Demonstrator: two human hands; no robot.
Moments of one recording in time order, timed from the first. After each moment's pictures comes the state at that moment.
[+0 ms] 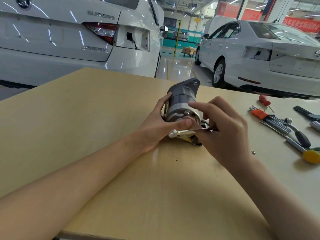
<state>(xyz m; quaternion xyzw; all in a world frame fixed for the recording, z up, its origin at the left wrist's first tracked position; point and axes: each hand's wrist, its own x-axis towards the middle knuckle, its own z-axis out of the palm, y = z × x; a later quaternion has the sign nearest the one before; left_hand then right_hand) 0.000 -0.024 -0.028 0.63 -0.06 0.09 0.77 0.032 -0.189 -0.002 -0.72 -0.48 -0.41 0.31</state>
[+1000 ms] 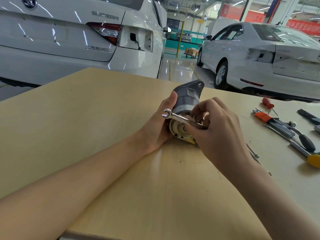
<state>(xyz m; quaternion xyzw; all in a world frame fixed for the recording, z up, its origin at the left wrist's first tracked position) -0.001 -0.027 -0.021 0.55 -0.07 0.09 0.83 0.009 -0.168 0.011 -0.83 -0.37 -0.27 0.33</state>
